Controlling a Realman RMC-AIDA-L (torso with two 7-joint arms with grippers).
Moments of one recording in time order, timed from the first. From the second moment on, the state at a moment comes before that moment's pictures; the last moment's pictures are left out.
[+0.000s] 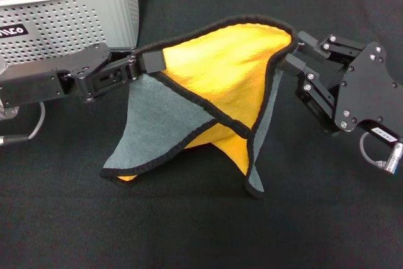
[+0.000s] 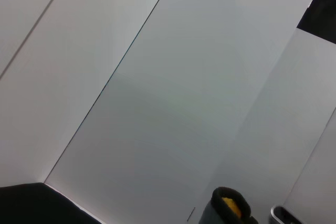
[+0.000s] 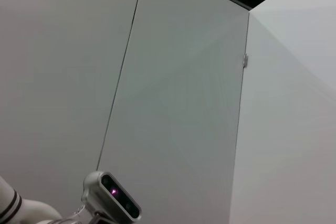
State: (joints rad) left arm -0.50 -1.97 0.76 0.54 1.62 1.94 -1.63; right arm 0.33 2.02 -1.85 -0.56 2.70 1.60 -2.68
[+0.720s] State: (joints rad) left arm -0.49 -1.98 0.76 0.54 1.62 1.94 -1.63; right arm 0.36 2.03 -1.84 -0.51 2.71 1.60 -2.62
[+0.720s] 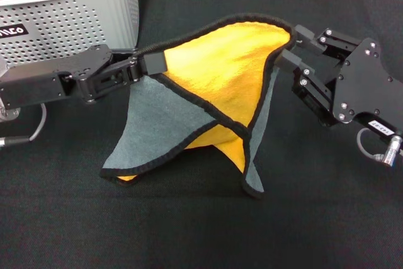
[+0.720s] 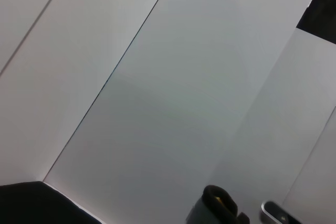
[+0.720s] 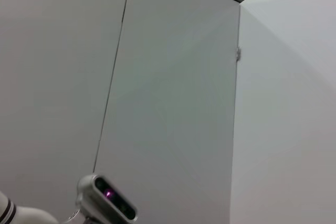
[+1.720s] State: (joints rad) left arm -0.49 -1.98 0.76 0.54 1.62 1.94 -1.63; right arm 0.42 2.02 -1.81 -0.44 2.73 1.55 -2.40
